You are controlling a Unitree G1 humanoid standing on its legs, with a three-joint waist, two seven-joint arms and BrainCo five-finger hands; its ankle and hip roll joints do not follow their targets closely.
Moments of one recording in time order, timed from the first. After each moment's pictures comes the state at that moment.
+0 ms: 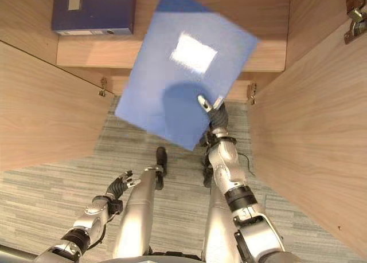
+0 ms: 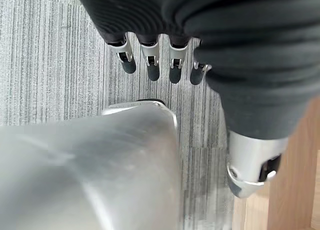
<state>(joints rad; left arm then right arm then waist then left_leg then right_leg) -0.20 0.28 -0.28 0.90 -0.41 -0.13 -0.07 -0.55 -0.19 0.18 0.39 0.65 -0.30 -0.15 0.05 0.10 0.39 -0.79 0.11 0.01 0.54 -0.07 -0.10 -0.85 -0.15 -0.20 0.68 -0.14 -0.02</state>
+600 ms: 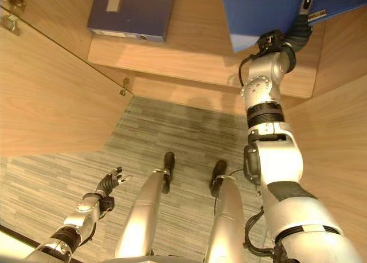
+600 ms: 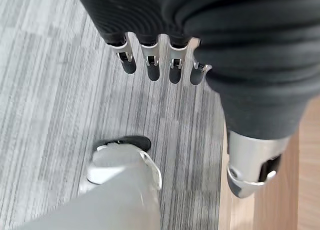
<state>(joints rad) -0.20 0.39 -0.32 0.86 -0.46 -0.13 -0.02 -1.24 -0.40 -0.12 1.00 0.97 -0.43 -0.46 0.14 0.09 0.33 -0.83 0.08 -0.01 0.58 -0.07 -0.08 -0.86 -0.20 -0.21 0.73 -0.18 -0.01</state>
